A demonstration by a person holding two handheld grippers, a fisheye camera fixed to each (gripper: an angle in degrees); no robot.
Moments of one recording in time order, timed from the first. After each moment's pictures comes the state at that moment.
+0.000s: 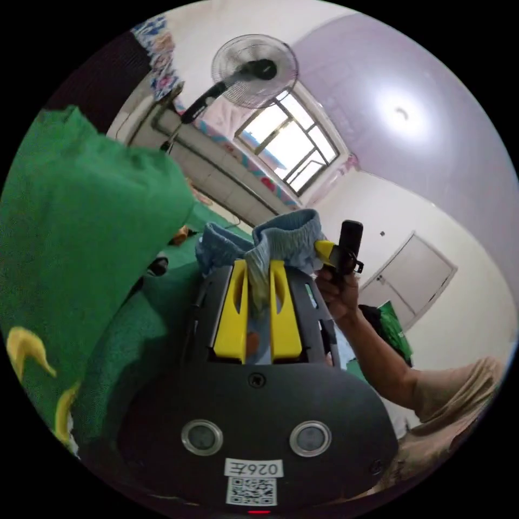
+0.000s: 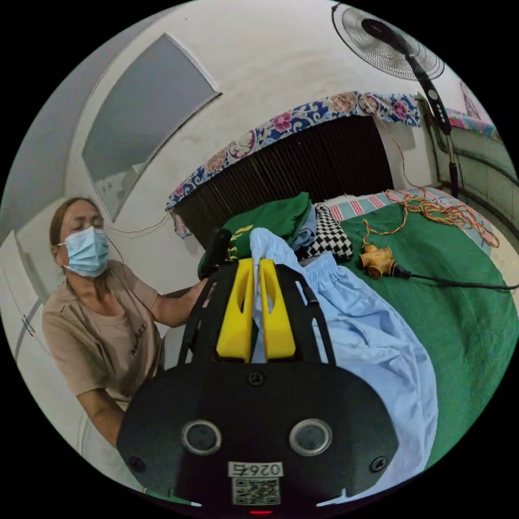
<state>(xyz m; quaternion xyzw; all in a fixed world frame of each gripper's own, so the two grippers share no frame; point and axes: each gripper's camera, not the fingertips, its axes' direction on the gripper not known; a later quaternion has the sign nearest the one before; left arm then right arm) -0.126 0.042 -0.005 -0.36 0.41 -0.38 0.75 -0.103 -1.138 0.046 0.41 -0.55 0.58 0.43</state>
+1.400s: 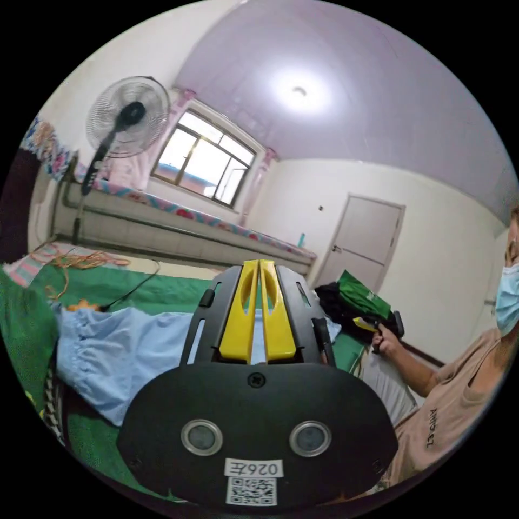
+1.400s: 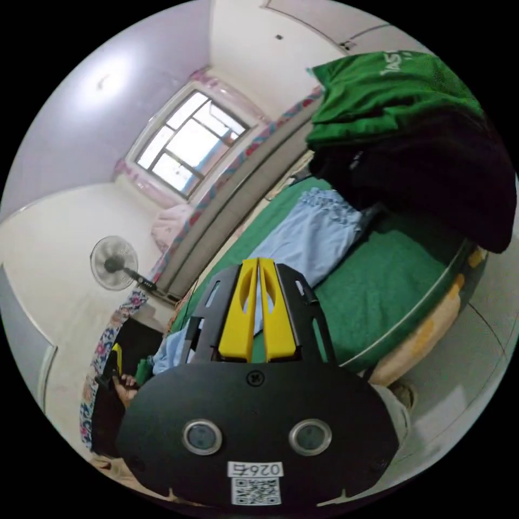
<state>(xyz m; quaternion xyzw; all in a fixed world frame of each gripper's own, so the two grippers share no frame) 0.083 -0.120 -0.135 -0.20 0.55 -0.28 0.76 -0.155 -0.609 -0.636 -0.14 -0.05 0.99 0.06</state>
